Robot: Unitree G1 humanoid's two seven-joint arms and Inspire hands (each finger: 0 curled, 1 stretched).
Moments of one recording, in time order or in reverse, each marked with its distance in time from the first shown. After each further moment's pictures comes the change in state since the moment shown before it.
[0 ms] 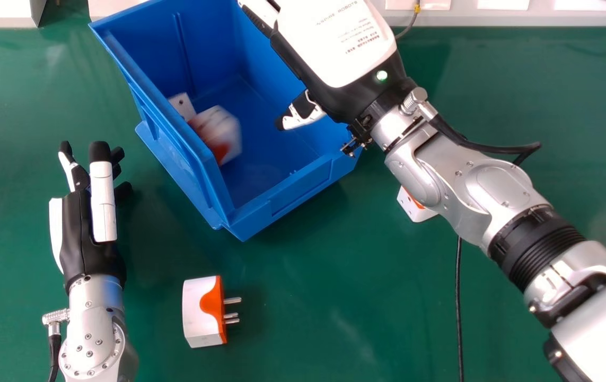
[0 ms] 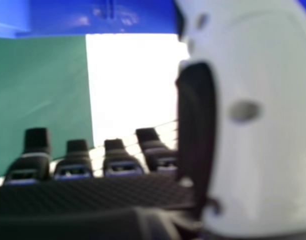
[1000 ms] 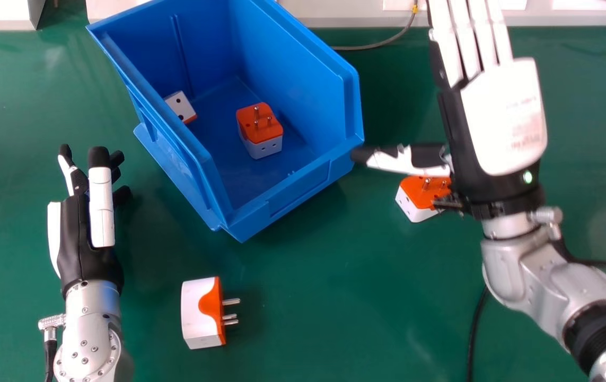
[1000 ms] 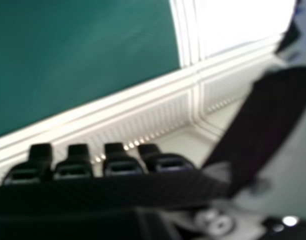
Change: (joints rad) left arm 0.031 0.012 0.005 -0.026 -0.002 0.001 -0.026; right arm 0.305 -0.128 -0.107 0.228 0.019 -0.194 -0.688
